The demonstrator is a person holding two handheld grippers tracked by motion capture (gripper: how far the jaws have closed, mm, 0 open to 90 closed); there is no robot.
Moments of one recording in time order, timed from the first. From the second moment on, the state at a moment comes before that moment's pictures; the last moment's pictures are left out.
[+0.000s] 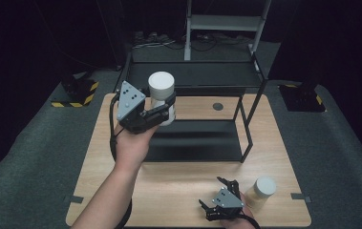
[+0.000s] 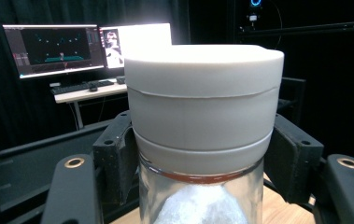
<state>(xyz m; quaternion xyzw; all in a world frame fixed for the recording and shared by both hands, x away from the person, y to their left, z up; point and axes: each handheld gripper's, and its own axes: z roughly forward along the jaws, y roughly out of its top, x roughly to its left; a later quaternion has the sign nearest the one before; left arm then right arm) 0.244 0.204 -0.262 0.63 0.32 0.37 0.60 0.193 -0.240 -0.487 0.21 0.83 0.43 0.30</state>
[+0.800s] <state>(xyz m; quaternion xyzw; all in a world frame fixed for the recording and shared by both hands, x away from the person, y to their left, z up) 0.270 0.198 -0.234 0.60 0.34 0.38 0.61 0.193 -0.241 -0.488 0.21 0.82 0.43 0.30</state>
